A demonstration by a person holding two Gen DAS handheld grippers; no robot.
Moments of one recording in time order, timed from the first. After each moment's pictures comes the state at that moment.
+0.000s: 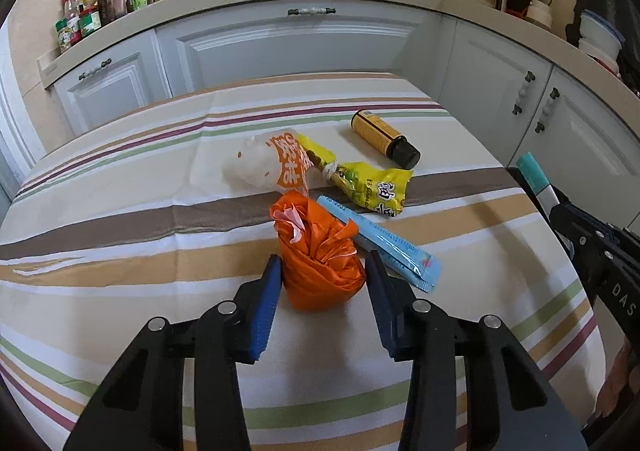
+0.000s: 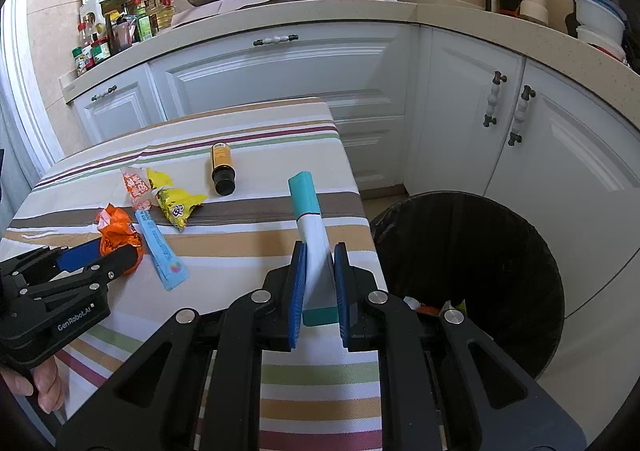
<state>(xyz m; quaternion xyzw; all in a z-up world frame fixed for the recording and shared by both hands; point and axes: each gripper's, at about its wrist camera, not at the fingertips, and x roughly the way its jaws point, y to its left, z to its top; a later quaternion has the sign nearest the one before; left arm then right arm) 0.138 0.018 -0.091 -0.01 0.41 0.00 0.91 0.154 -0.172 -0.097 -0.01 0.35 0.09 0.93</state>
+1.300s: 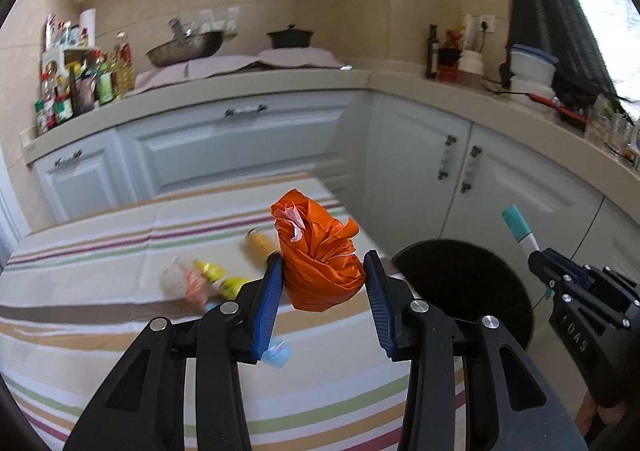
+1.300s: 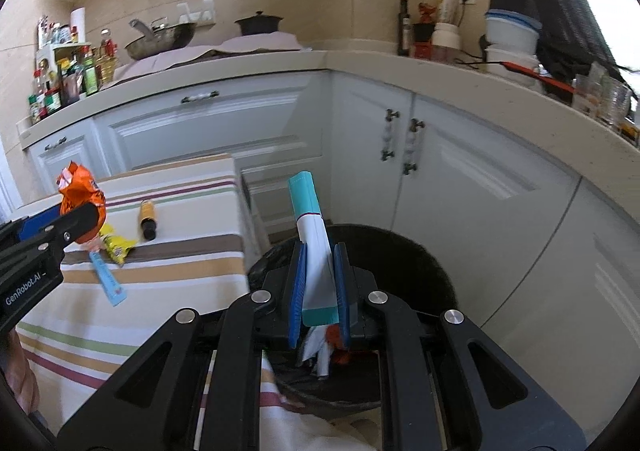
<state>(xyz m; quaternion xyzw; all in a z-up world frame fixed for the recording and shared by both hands) 0.116 -0.074 -0.014 0.01 0.27 -0.07 0.96 0.109 -0.254 -0.050 0.00 0.27 -0.03 0.96</state>
